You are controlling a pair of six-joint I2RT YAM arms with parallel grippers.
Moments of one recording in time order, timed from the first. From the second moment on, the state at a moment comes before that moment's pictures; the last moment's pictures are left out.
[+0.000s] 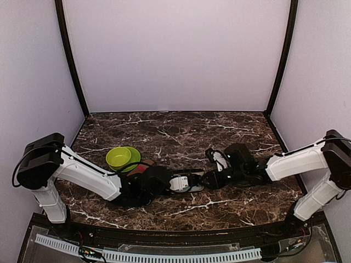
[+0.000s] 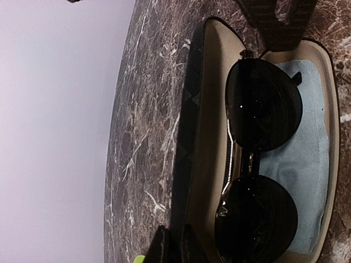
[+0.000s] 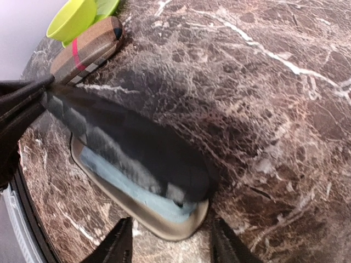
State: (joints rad) left arm -1.22 1.77 0.82 0.37 -0.71 0.79; right arm 0.84 1.48 0.60 0.13 -0.22 0.41
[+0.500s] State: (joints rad) left arm -1.22 1.77 0.82 0.34 -0.66 0.68; right arm 0.84 1.55 0.57 0.29 -0.24 0.49
